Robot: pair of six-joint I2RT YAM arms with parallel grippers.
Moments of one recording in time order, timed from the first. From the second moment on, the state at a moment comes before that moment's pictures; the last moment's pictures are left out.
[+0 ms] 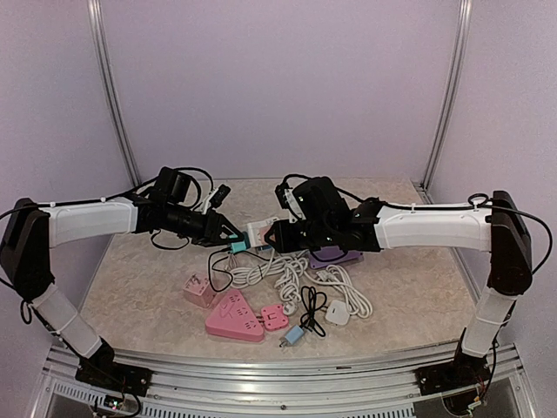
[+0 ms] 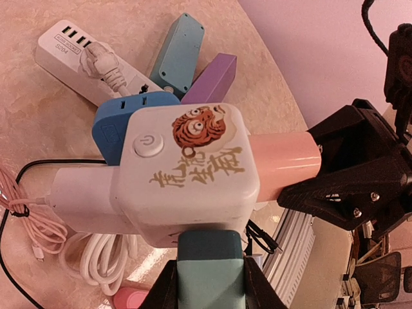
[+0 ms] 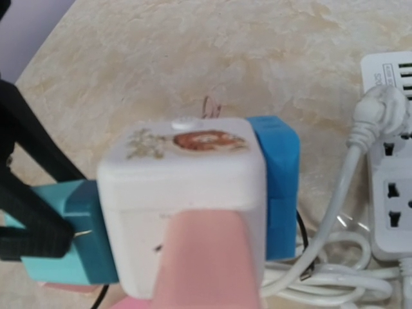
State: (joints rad) left arm -0.49 1.59 1.06 -0.22 0.73 -0.36; right arm 0.96 1.78 1.33 -0.13 0.05 0.53
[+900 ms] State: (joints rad) left arm -0.49 1.60 1.07 -0.24 0.75 -0.33; right arm 0.92 1.77 1.26 -0.06 -0.09 0.48
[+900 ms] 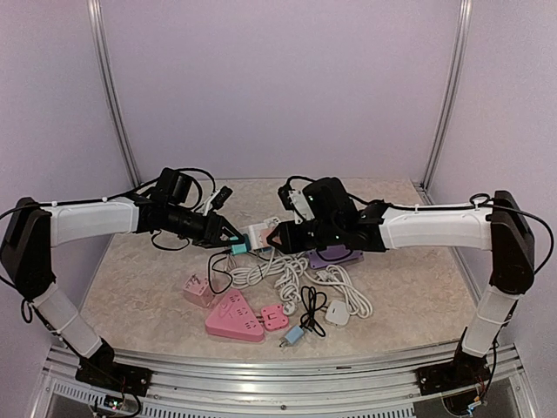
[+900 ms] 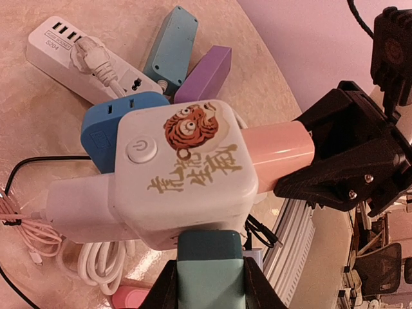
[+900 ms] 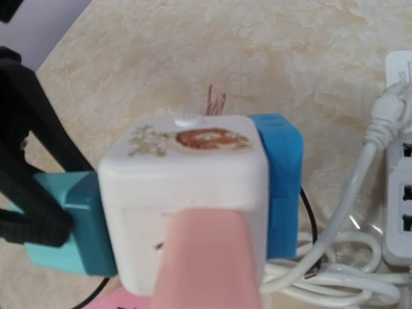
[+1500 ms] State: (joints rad) left arm -0.49 1.60 1.08 -0.23 0.73 -0.33; right arm 1.05 1.84 1.49 -0.35 0.29 0.46
